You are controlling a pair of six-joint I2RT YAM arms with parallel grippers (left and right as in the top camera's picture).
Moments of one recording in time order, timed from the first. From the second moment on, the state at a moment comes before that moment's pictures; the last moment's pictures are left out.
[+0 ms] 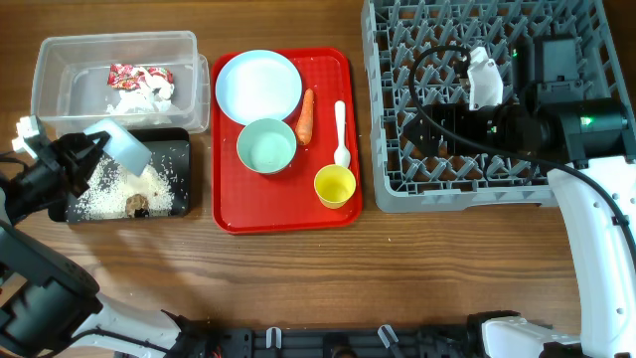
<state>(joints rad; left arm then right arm) 0.84 1.85 1.31 -1.22 1.36 0.19 0.10 1.40 1.53 -1.21 -0.45 0.05</state>
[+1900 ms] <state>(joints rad) -0.71 1.69 1.15 -0.81 -0.25 -0.70 0.10 1.40 1.53 -1.23 -0.40 0.05</state>
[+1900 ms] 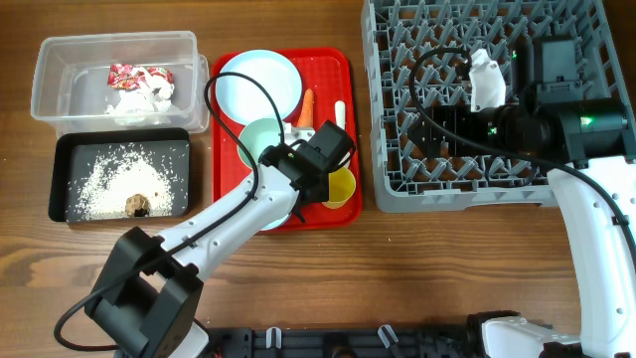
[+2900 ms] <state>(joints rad) -0.53 1.74 1.24 -0.72 0.21 -0.60 0.10 1.40 1.53 -1.22 -0.40 0.05</state>
